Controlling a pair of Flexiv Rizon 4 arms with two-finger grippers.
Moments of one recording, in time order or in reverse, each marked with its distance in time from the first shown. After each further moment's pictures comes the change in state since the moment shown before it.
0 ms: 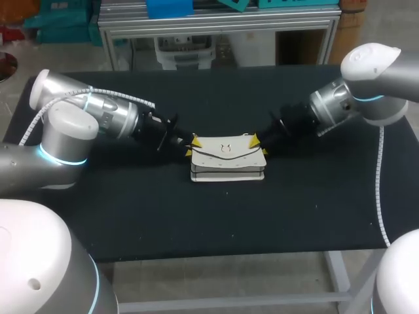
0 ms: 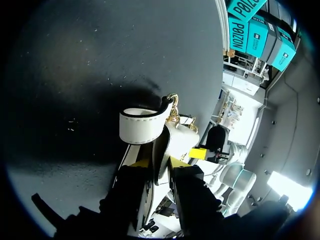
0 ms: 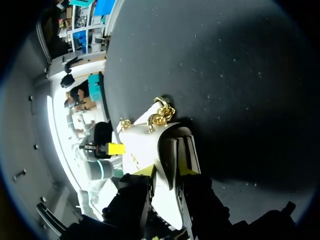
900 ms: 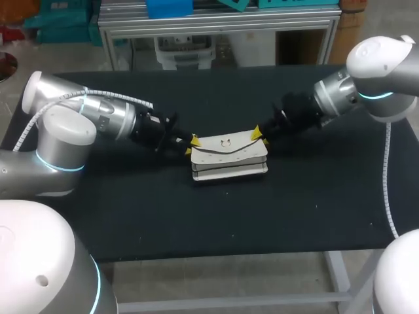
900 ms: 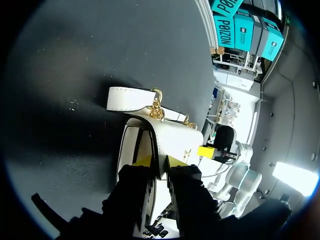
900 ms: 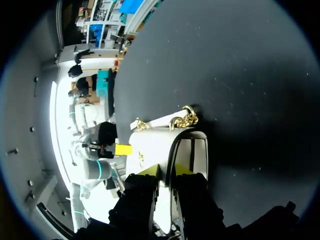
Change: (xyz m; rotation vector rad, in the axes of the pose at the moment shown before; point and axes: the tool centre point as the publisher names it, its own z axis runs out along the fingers) left arm 0.009 0.019 -0.011 0.049 0.021 0.091; right arm 0.029 -0.012 -0.019 -0.073 -0.019 -0.150
